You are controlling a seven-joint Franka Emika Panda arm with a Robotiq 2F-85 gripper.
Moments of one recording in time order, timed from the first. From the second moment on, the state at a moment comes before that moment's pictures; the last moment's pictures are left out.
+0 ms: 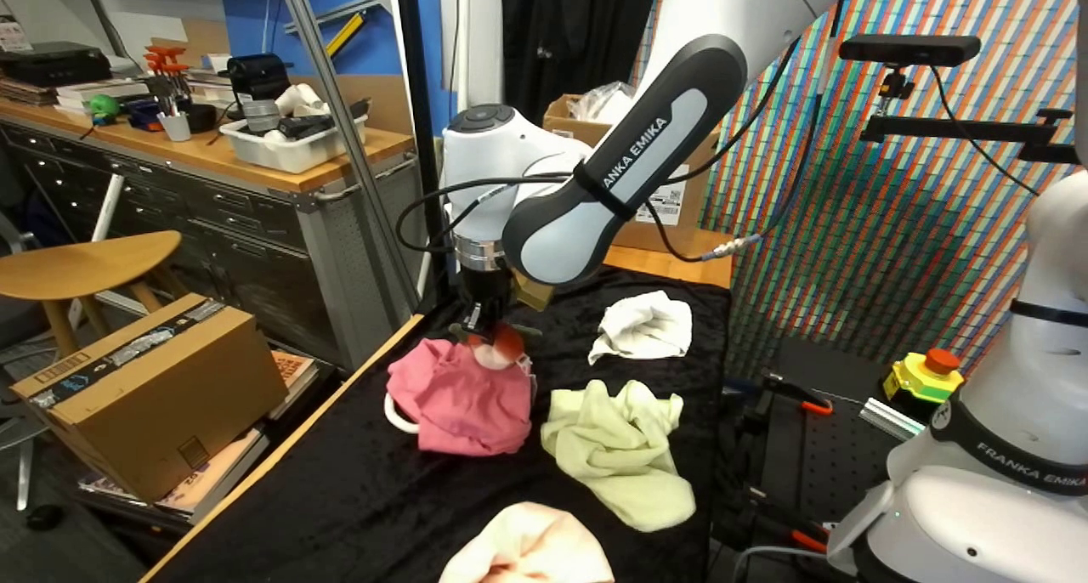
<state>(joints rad) 0.23 0.50 -0.01 -1.98 -0.30 2.55 0.24</state>
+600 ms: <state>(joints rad) 0.29 0.51 -0.01 -2.00 -0.30 2.61 0.31</state>
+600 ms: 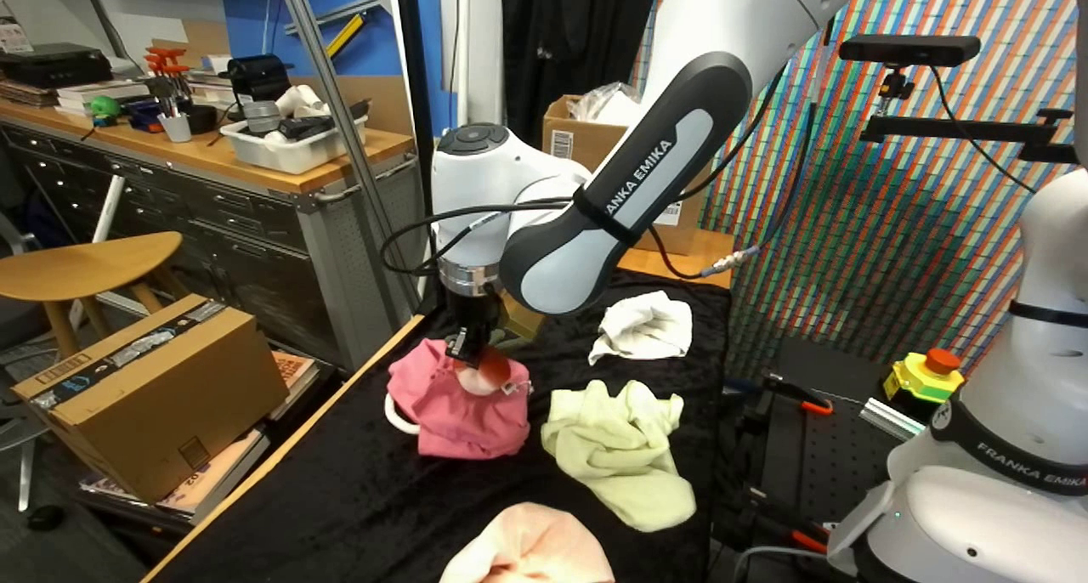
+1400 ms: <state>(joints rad) 0.31 0.48 -0.01 -2.00 -0.29 2.56 0.34</state>
